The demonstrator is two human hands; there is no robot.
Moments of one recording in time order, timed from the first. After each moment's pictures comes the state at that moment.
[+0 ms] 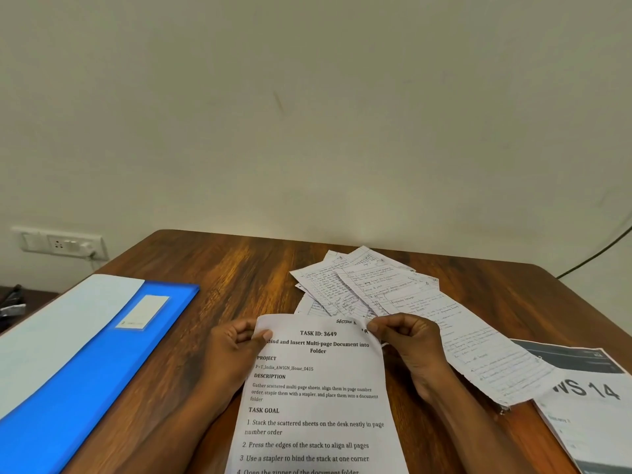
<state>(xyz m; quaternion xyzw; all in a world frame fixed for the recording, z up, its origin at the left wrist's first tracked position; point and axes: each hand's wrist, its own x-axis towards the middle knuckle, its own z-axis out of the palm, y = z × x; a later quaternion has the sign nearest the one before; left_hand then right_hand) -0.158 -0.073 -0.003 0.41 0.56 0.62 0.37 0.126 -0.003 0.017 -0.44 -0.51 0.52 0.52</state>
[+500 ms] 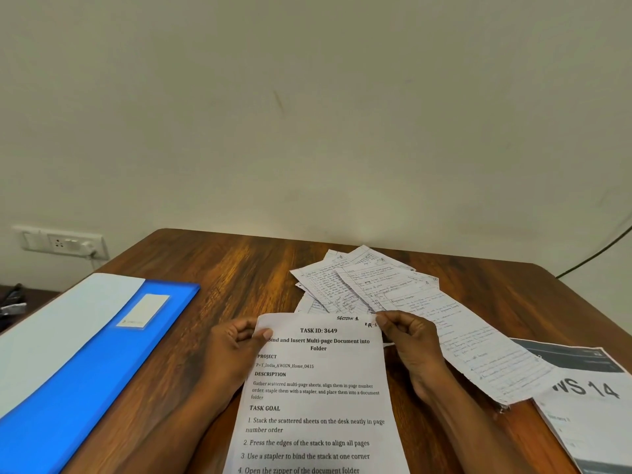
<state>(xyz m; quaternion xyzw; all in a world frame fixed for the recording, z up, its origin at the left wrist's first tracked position) -0.160 -0.070 -0.006 0.42 0.58 0.60 0.36 0.120 0.001 0.014 -0.47 -0.50 0.50 0.53</state>
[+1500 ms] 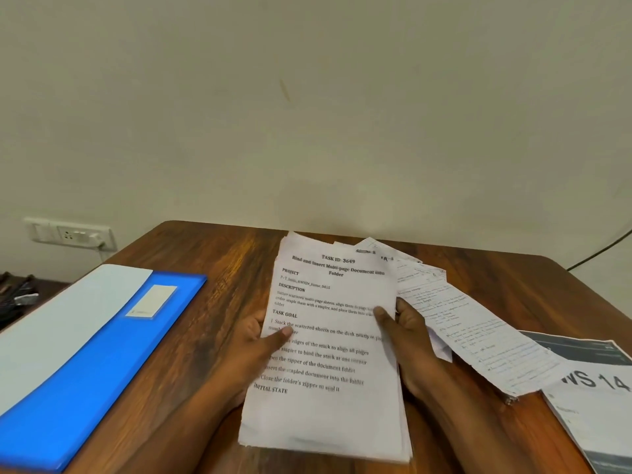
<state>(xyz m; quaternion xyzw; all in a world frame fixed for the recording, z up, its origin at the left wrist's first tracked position) -0.150 -0.081 0.001 0.40 0.46 0.59 0.53 0.097 -0.004 0.005 -0.42 -0.48 0.56 0.53</state>
